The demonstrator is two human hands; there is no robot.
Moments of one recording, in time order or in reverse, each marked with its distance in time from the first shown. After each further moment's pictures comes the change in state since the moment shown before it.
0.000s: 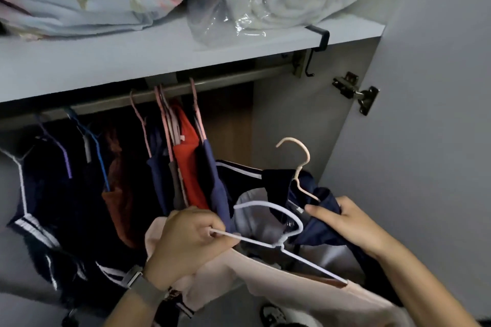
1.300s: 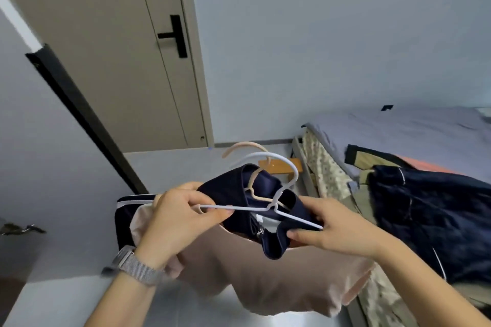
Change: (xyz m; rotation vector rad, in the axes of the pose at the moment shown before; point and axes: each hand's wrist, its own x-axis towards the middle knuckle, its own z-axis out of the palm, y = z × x) left_hand -0.178 0.336 0.257 -0.250 -0.935 0.482; right_hand -0.557 0.119 -0.062 -0.209 0.764 0.405
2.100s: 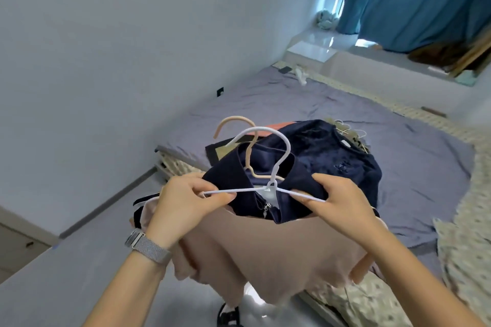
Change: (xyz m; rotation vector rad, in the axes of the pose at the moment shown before) left_hand 0.151 0.179 0.290 -0.095 -0.681 0.412; right_hand -0.157 0.165 -0.130 -0.155 0.990 0.712
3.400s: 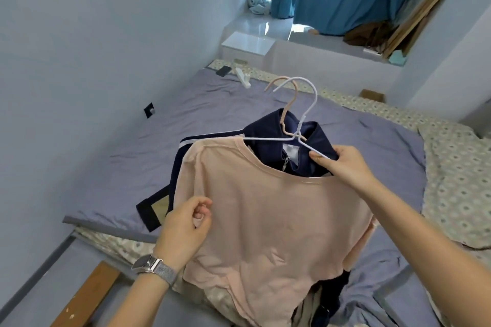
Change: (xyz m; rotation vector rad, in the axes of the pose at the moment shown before) left_hand 0.337 -0.033 0.162 0.184 -0.197 0.149; right_hand 0.310 0.227 -0.065 0.345 0.208 0.502
